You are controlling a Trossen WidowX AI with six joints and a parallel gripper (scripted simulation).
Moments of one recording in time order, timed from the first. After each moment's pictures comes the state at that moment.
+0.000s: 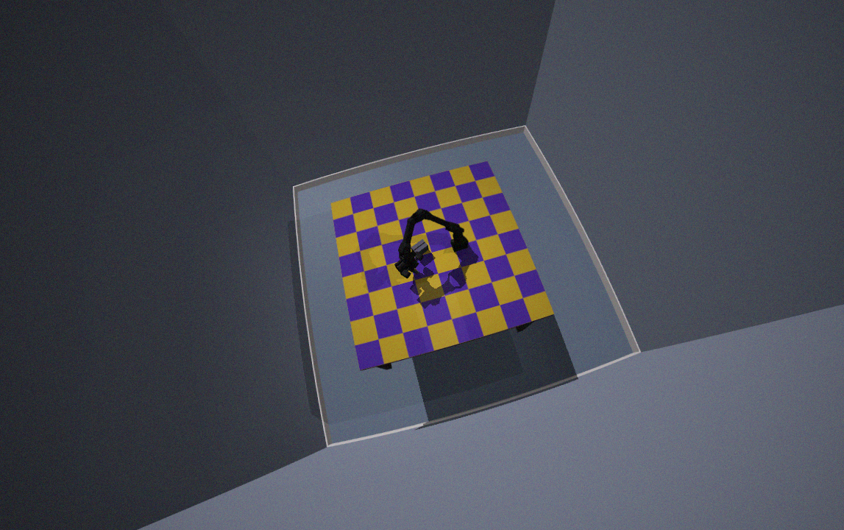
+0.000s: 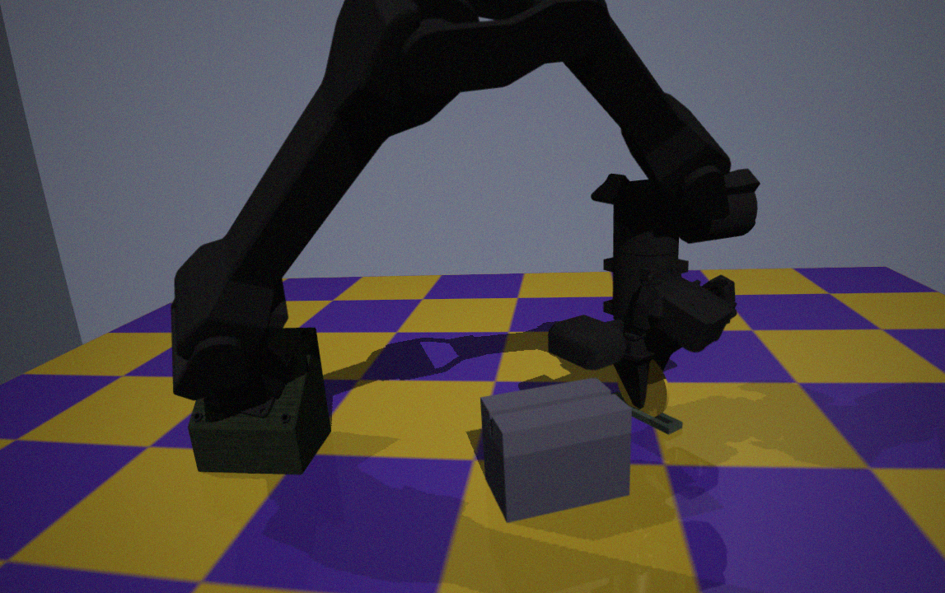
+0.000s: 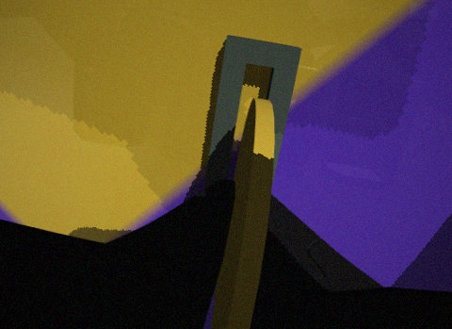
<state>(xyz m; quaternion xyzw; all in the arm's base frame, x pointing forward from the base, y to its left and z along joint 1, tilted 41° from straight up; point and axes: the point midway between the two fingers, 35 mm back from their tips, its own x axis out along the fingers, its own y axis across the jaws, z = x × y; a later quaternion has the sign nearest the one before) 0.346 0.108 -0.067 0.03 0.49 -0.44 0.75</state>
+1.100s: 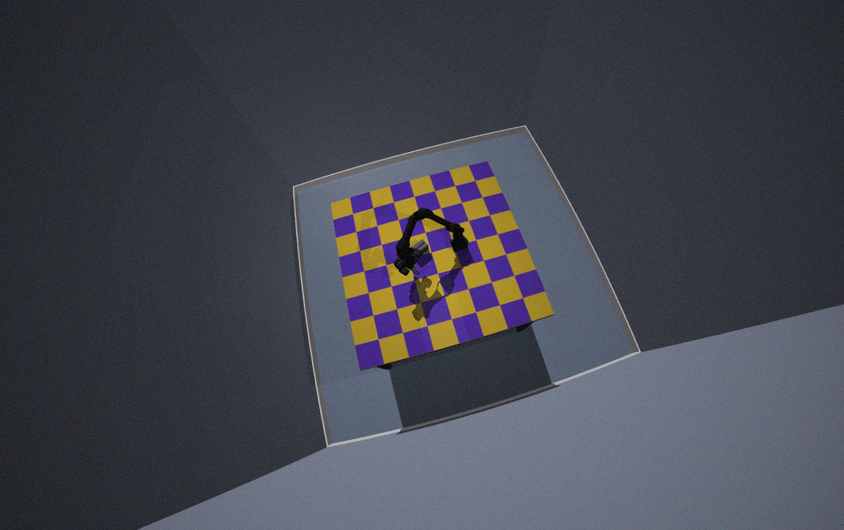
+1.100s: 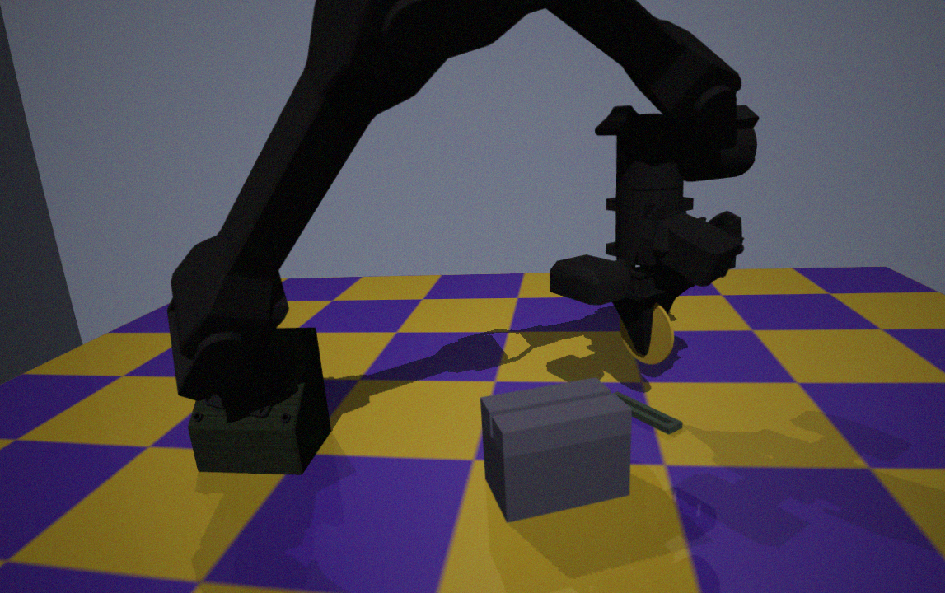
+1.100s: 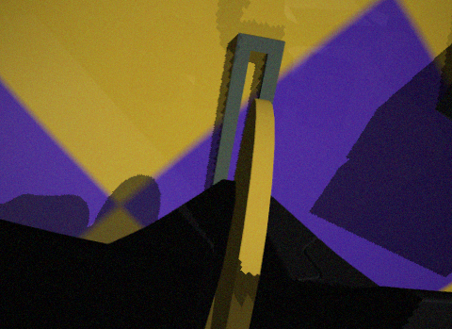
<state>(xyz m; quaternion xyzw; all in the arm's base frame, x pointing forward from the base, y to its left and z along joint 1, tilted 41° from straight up) 0.340 0.144 -0.025 0.03 0.49 -0.43 0.75</state>
